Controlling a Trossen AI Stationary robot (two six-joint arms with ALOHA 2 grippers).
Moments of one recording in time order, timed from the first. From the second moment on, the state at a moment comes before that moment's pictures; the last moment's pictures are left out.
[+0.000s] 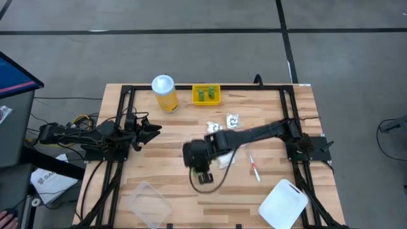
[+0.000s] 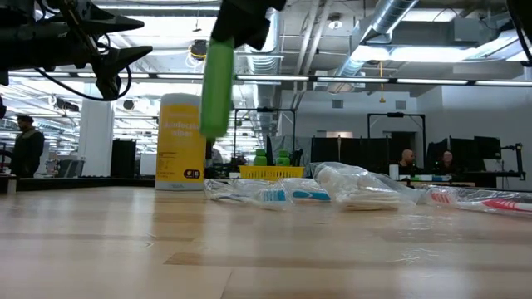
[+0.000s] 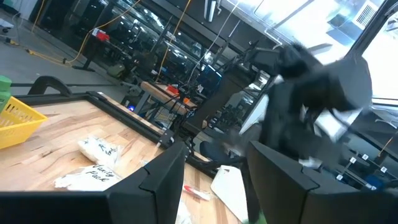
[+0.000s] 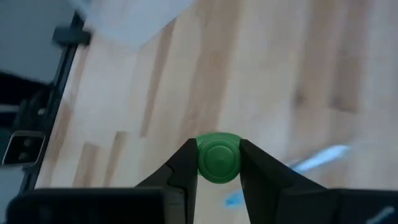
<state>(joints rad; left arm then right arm) -0.03 0.28 0.01 0.48 -0.17 -0.56 0.19 2.14 2.05 -0.97 -0.11 0.02</state>
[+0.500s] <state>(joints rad) -0.03 0.28 0.01 0.48 -0.17 -0.56 -0.16 2.14 2.20 -1.10 -0.05 0.03</state>
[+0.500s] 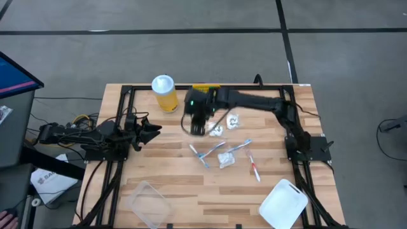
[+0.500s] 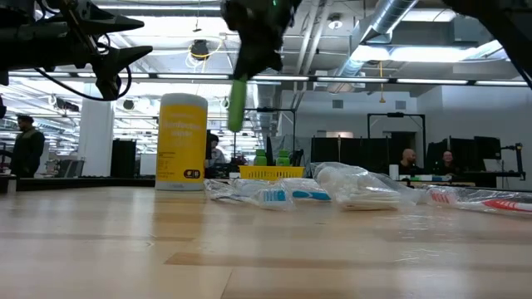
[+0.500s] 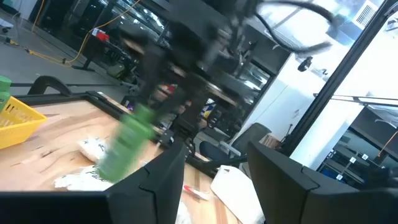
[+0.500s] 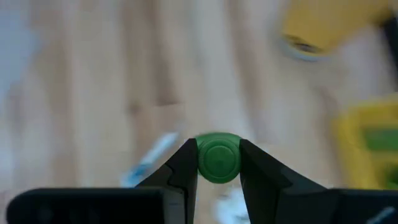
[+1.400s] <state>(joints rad) -0.03 0.28 0.01 0.48 -0.17 -0.56 -0.45 2.14 2.19 -1.18 0.19 0.54</state>
